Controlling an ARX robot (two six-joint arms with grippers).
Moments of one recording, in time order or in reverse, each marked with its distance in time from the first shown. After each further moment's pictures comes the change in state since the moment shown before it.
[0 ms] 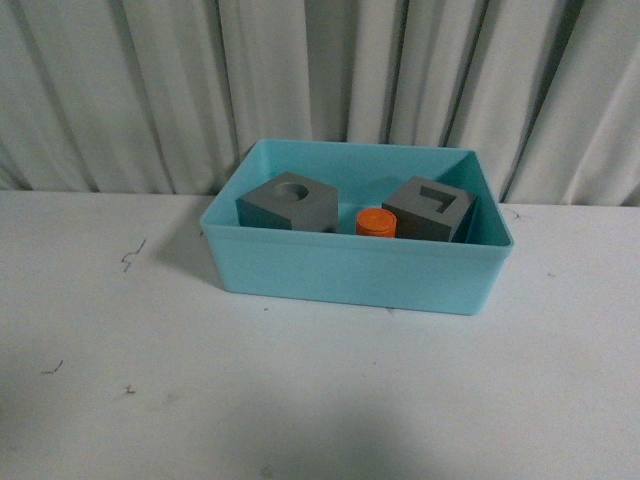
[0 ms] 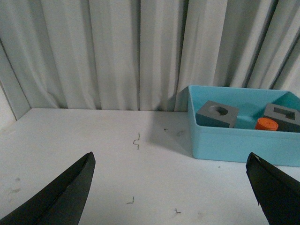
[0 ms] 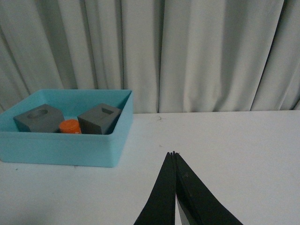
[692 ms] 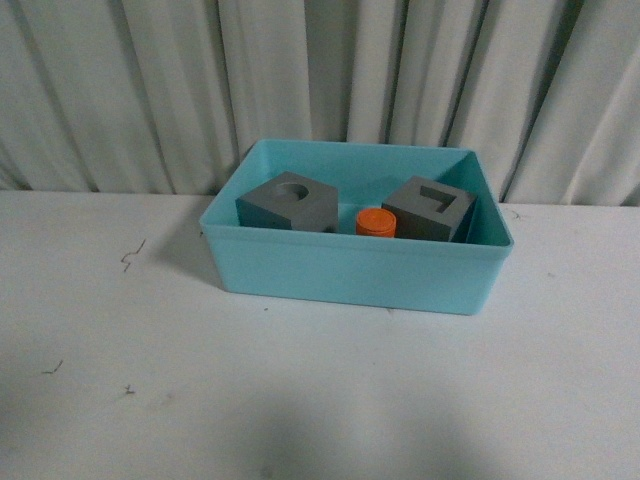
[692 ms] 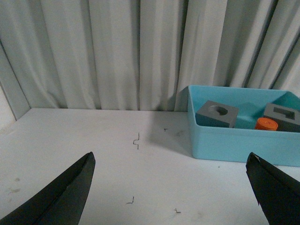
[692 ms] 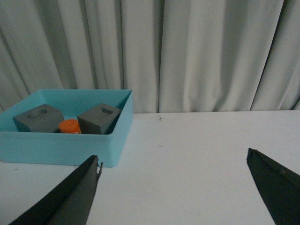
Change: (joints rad) left arm 0.000 0.000 0.000 0.000 0.000 0.000; right arm 0.000 0.000 0.000 0.000 0.000 -0.001
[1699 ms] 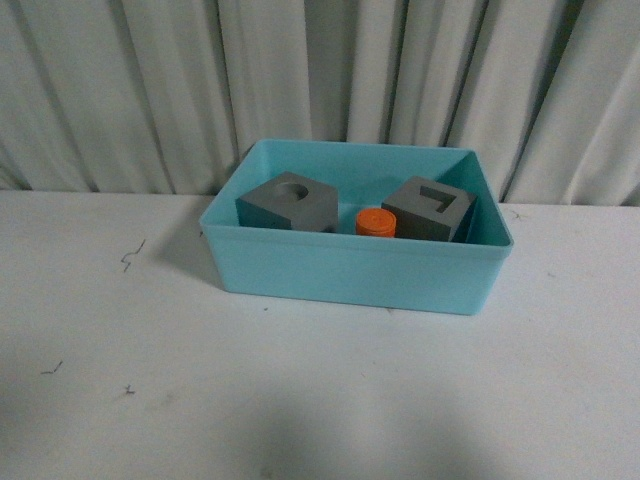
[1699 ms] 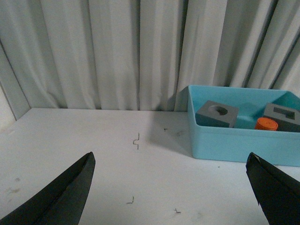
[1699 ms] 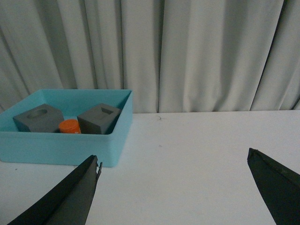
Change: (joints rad) left arm 0.000 0.000 0.000 0.000 0.000 0.000; right arm 0.000 0.000 0.000 0.000 0.000 0.000
